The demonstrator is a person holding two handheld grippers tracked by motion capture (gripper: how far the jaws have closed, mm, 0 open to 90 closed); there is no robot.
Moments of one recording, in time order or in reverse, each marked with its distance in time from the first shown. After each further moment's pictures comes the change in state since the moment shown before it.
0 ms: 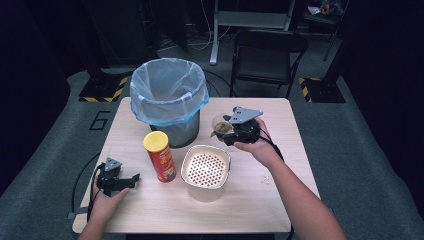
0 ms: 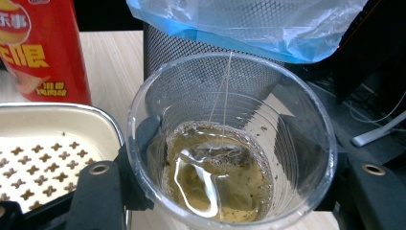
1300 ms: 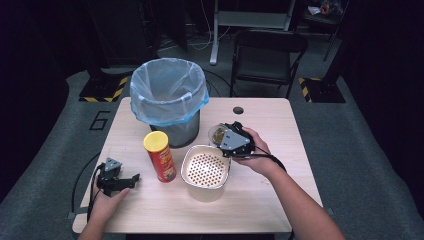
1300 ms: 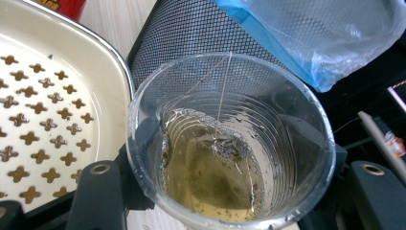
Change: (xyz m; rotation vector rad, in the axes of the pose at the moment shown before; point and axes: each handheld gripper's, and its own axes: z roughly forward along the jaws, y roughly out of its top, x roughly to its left) left arm 0.000 0.000 0.000 -0.001 0.000 -0.001; right arm 0.041 -0.018 0.006 0.013 -0.152 -0.430
